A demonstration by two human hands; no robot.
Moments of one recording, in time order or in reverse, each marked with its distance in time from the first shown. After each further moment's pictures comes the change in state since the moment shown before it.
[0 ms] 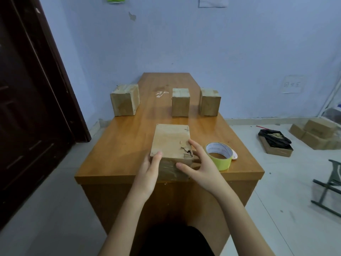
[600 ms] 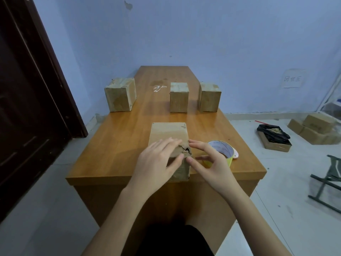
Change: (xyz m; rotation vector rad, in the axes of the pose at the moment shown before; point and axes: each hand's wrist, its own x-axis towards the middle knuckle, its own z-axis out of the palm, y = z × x) left_hand 0.005 0.036 0.005 0.805 0.012 0.757; right_hand 0.003 0.005 -0.019 -0.074 0.119 -0.298
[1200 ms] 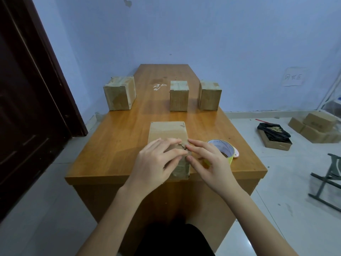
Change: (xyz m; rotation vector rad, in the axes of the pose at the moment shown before) left_hand 0.000 -0.013 0.007 -0.060 0.104 0.212; right_hand 0.001 0.002 0.001 -0.269 0.025 -0.187
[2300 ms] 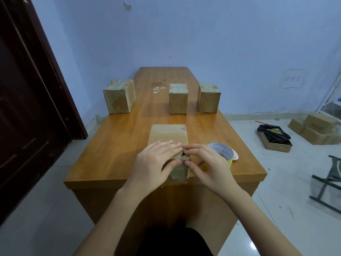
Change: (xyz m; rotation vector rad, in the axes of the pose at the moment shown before) left_hand 0.003 -0.003 0.002 0.014 -0.054 -0.070; right_hand 0.005 0.002 -0.005 -0.089 0.017 -0.182
